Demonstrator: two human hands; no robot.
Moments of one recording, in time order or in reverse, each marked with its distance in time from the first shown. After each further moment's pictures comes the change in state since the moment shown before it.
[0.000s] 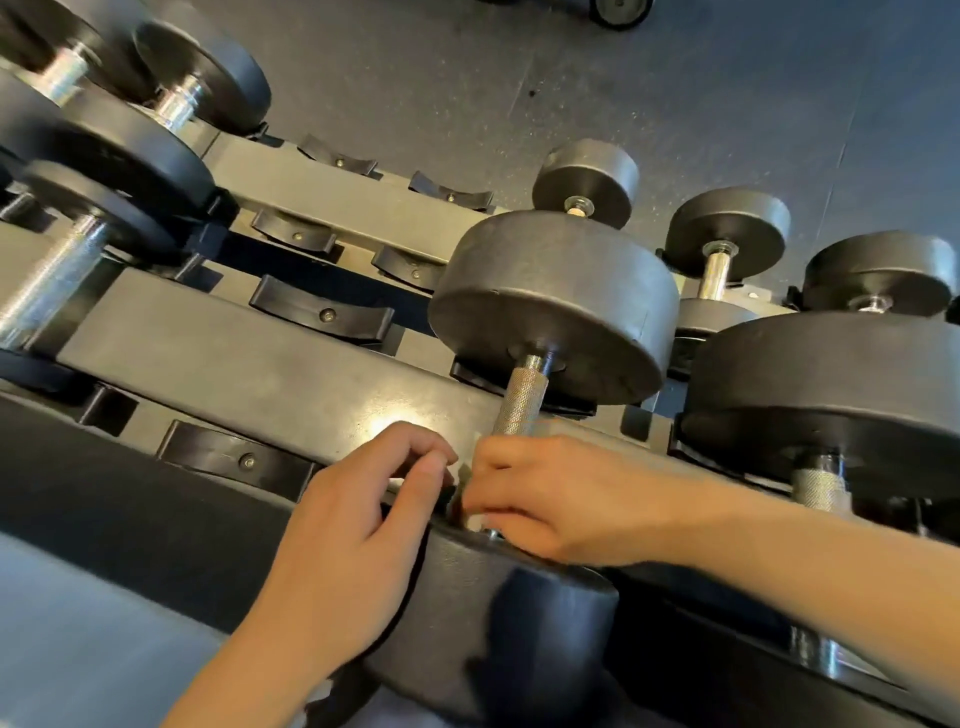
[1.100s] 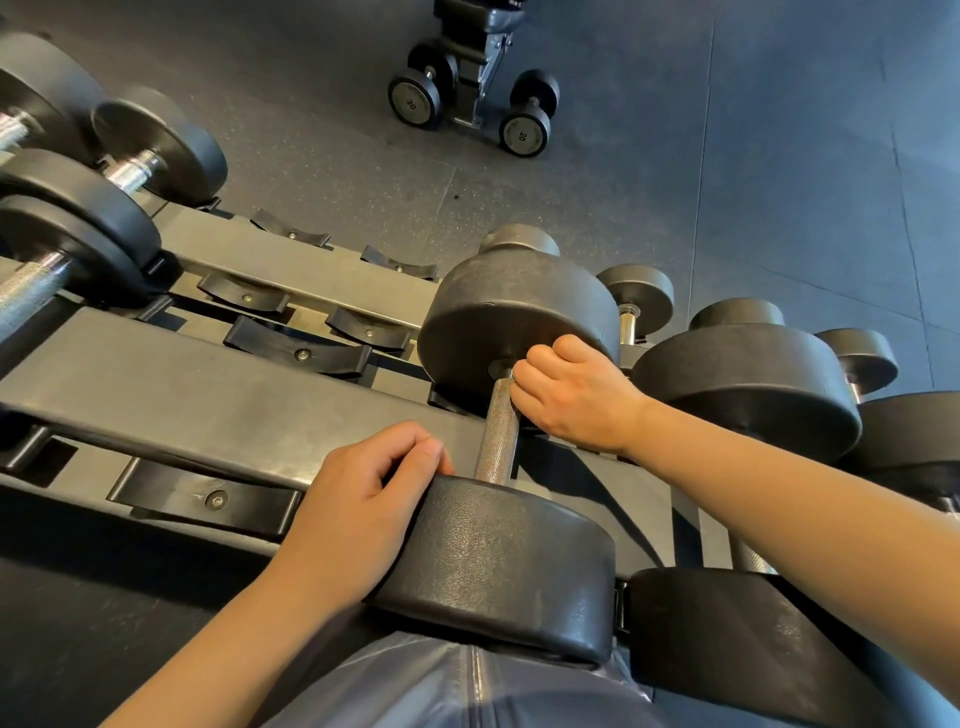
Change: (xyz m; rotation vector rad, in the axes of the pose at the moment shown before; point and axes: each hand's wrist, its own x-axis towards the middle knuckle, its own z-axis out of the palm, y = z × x) left_hand 0.004 -0.045 -0.005 -0.250 -0.046 0.181; right_hand -0.001 0.049 -0.011 -1.292 0.318 0.026
